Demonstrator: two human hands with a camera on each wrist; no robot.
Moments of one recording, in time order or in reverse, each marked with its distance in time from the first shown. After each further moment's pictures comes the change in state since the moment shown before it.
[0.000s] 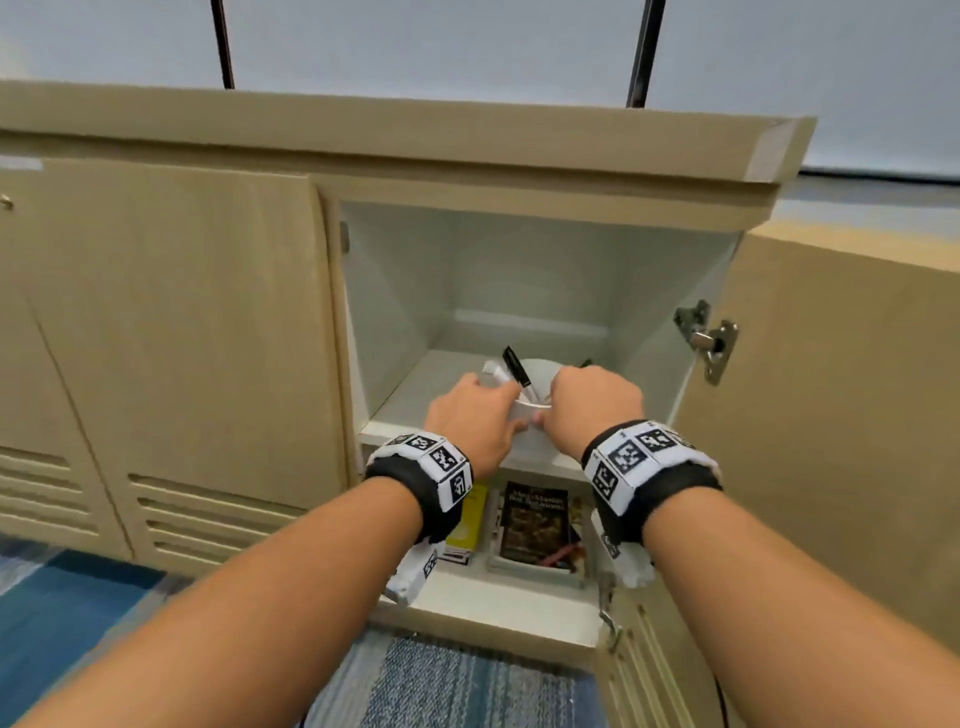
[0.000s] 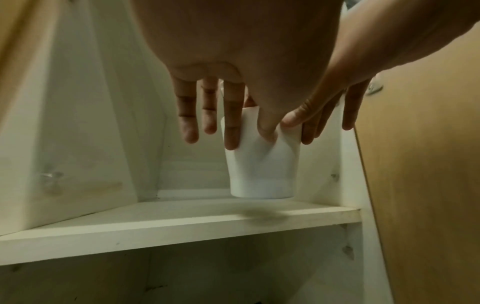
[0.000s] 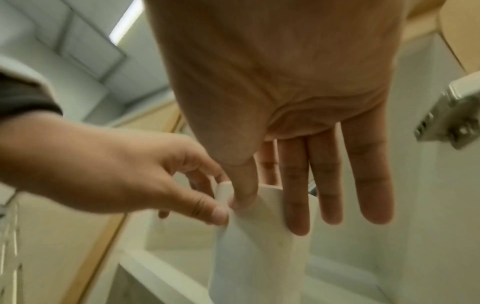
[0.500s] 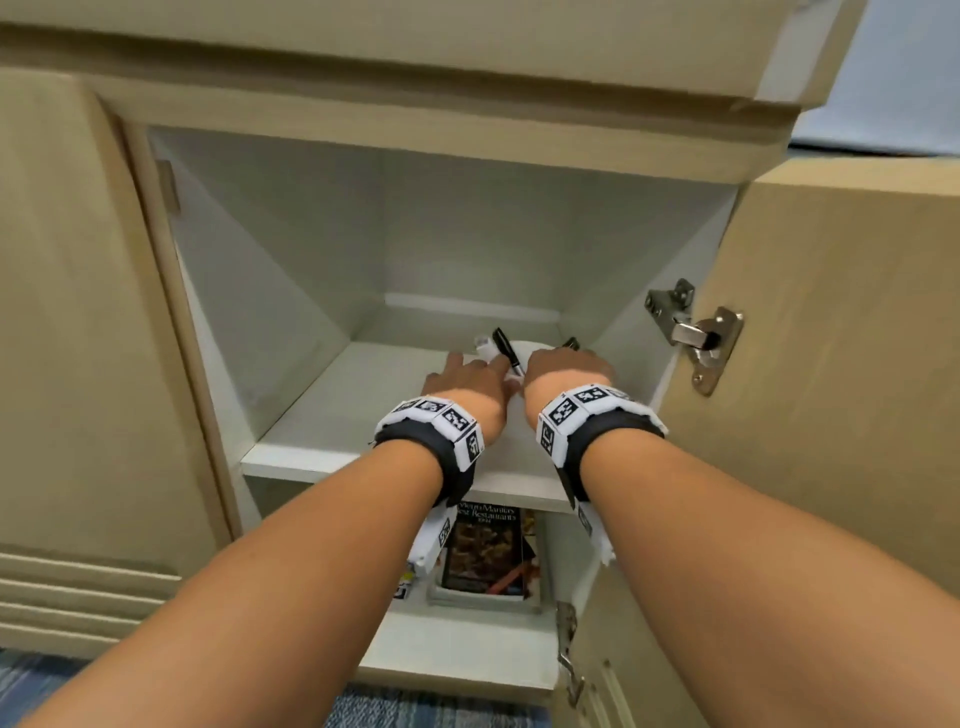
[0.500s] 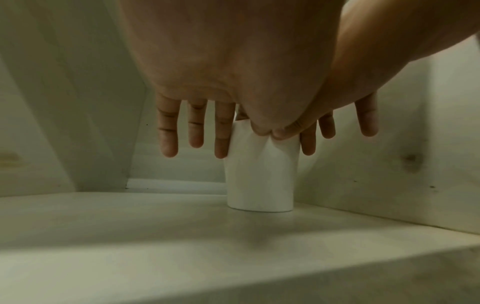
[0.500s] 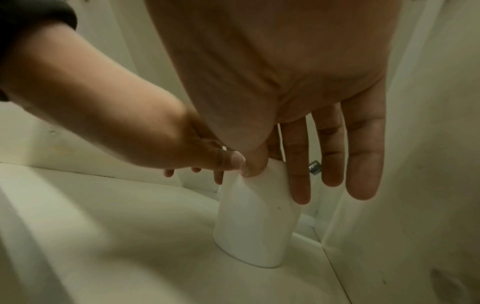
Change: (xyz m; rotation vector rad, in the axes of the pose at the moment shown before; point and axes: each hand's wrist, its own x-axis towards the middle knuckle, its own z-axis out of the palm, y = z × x) left_hand 0.136 0.029 0.085 0.004 -0.176 -0.017; right_hand 0.109 0.053 0.050 -0.190 -0.092 0.069
